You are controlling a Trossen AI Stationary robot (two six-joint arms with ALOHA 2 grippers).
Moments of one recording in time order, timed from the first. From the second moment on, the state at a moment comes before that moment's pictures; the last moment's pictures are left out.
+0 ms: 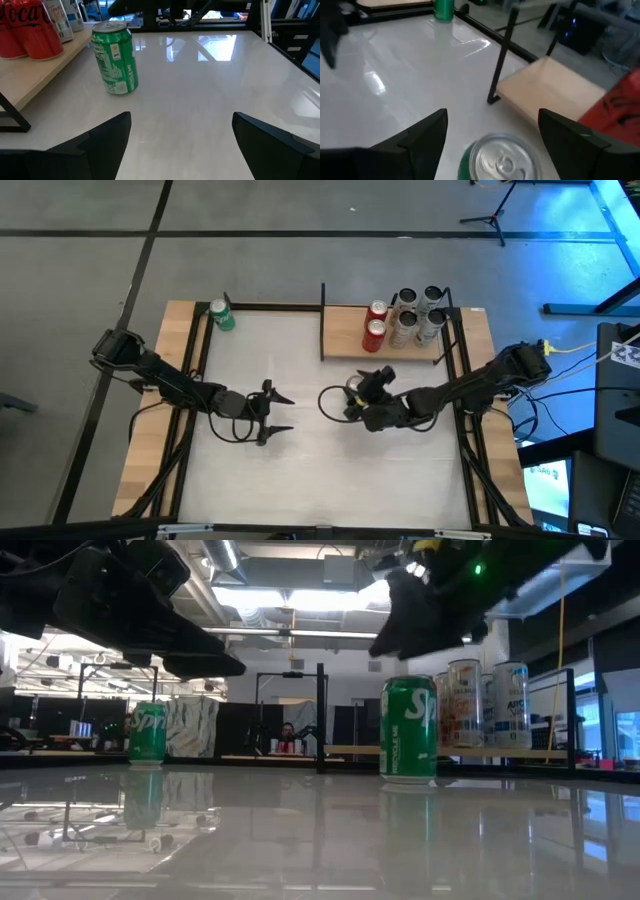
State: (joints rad) left arm -0.32 1.35 0.31 0.75 -0.33 -0.10; right arm 0.32 1.55 0.91 -0.14 0.95 0.54
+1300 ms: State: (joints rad) left arm -0.10 1.95 0.85 0.75 -0.34 -0.31; right arm 0.34 1.41 0.55 -0.20 1.01 0.62
